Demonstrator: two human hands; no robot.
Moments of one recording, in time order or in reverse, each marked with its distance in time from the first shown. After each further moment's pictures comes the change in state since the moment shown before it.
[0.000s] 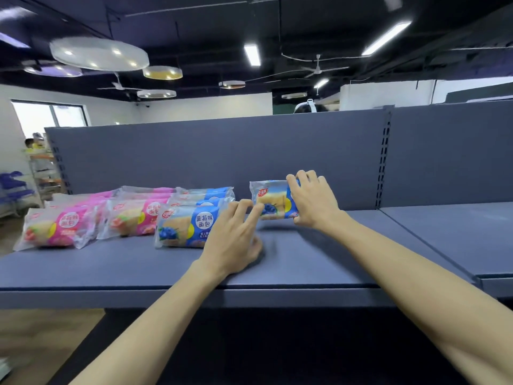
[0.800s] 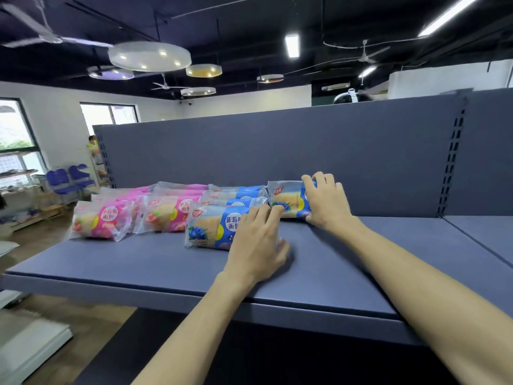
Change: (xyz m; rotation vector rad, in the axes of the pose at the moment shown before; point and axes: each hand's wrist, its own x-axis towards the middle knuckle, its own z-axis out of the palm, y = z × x) left_hand -0.003 -0.010 0.012 -0.070 0.022 -0.197; right_hand 0.053 -0.042 0.050 0.233 -0.001 0.048
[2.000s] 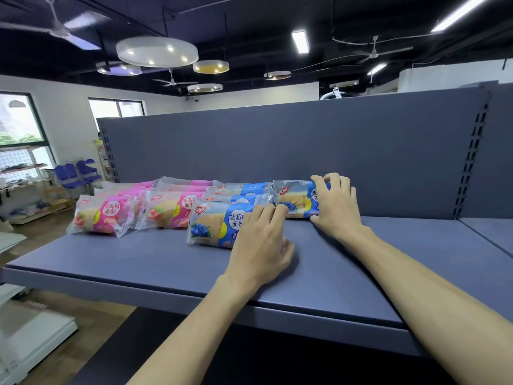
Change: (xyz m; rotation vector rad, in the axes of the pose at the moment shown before) left_hand -0.004 0.001 -0.001 0.039 0.052 -0.005; right_hand -0.013 -0.001 0.014 0.211 0.079 0.072
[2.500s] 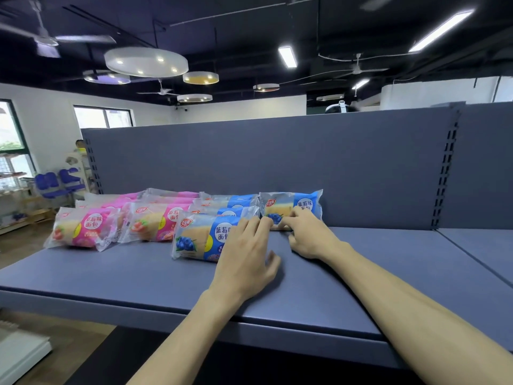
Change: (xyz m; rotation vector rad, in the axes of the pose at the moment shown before) left_hand 0.000 -0.003 0.004 -0.042 0.030 0.016; right_hand -0.009 -0.010 0.000 0.225 -0.357 -0.164
